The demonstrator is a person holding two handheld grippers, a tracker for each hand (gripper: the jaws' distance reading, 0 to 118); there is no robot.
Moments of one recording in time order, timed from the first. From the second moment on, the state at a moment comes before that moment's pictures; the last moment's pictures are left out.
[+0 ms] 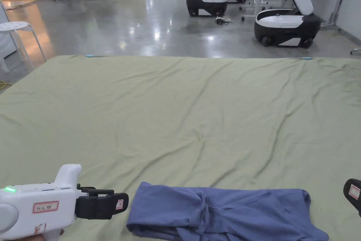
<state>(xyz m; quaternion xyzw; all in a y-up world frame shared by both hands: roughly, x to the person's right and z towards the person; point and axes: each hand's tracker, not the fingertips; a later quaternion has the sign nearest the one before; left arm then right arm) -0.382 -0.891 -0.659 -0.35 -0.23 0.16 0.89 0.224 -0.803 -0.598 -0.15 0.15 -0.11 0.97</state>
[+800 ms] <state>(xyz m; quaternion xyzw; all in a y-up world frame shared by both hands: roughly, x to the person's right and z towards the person) -0.334 -0.967 -0.738 -0.48 -0.22 0.31 0.79 0.219 -0.809 -0.611 -0.16 0.13 -0.11 0.97</state>
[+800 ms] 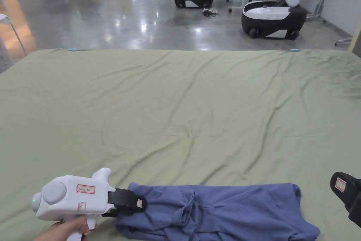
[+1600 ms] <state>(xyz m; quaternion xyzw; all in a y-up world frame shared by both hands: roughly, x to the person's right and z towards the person) -0.405 -0.842 -0.669 -0.40 -0.11 0.33 0.85 0.223 -0.816 -0.608 -0.16 0.15 -0.12 0.97</state>
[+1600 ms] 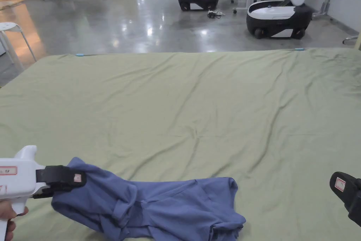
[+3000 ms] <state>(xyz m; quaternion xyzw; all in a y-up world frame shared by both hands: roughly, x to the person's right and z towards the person) -0.219 -0.851 -0.722 -0.41 -0.13 0.17 0.89 0.259 -0.817 -0.596 -0.15 0.13 -0.16 0.97</state>
